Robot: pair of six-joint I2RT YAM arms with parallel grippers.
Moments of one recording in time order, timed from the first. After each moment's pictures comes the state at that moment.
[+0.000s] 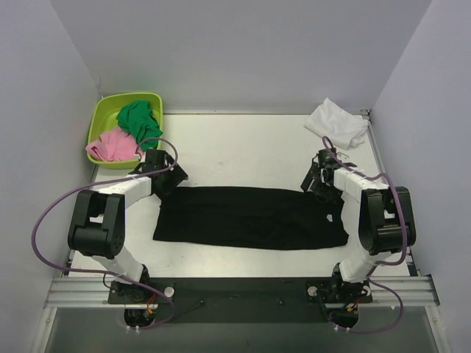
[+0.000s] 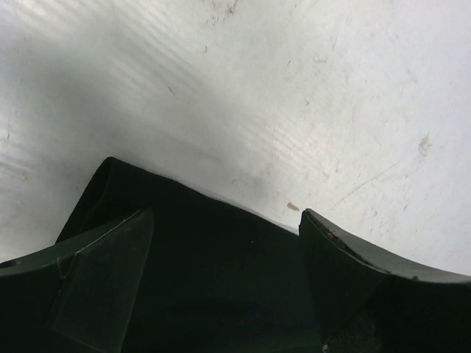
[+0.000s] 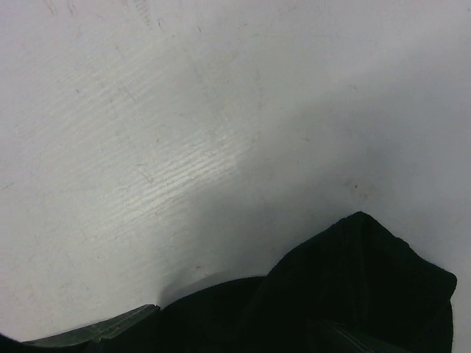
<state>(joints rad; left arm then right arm) -0.17 1.64 0.86 -0.15 -0.05 -0.85 0.09 1.65 0.90 -0.44 0.20 0.57</state>
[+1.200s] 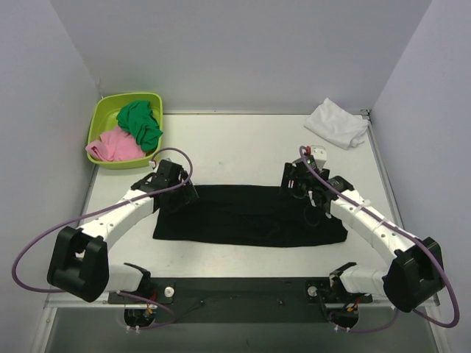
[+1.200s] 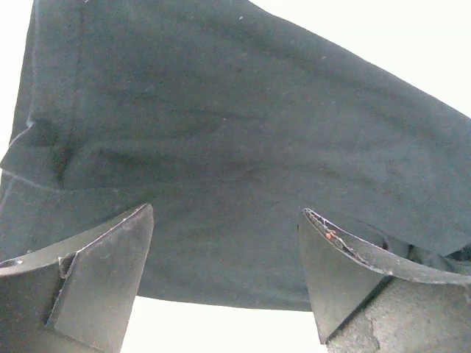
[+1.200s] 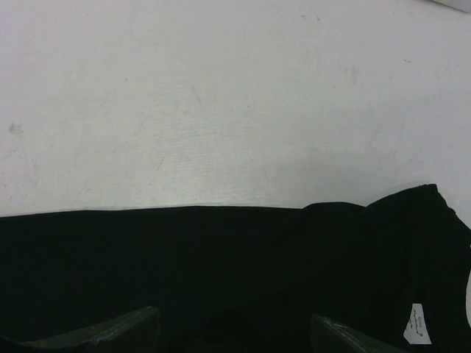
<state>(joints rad) -0.39 1.33 0.82 -0.50 -0.09 -0.81 0.50 1.25 0.88 -0.54 0.34 0.52</state>
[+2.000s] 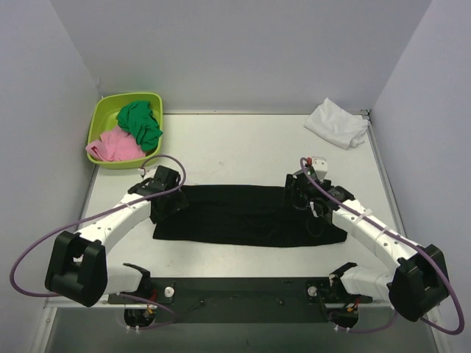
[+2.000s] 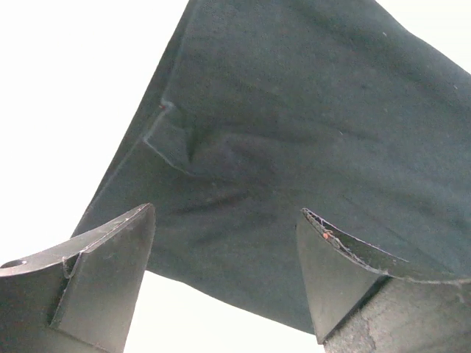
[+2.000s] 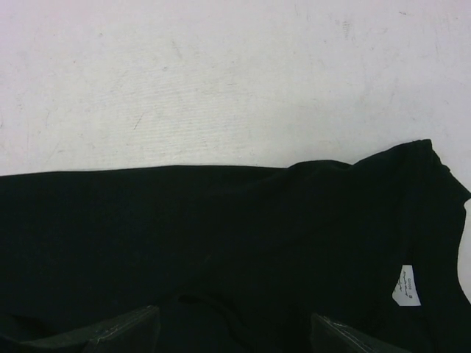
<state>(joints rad) -0.39 1.28 0.78 -0.63 -0.27 -0.85 0.53 1.18 0.77 -0.55 0.35 0.55</state>
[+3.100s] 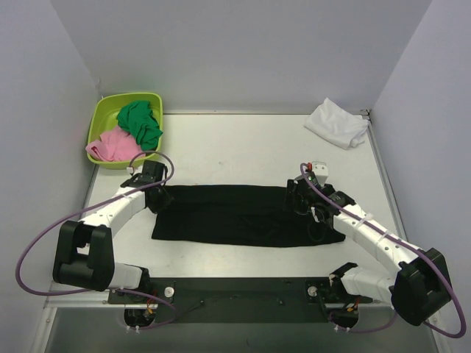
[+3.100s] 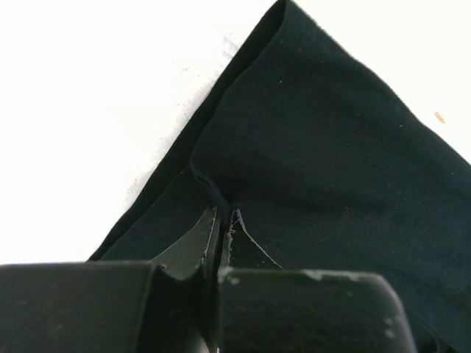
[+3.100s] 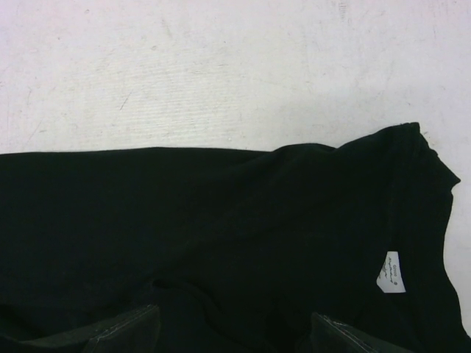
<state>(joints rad) -0.20 1.38 0.78 -0.53 -0.20 -0.83 0.53 1.14 0.70 -0.53 0.36 0.53</state>
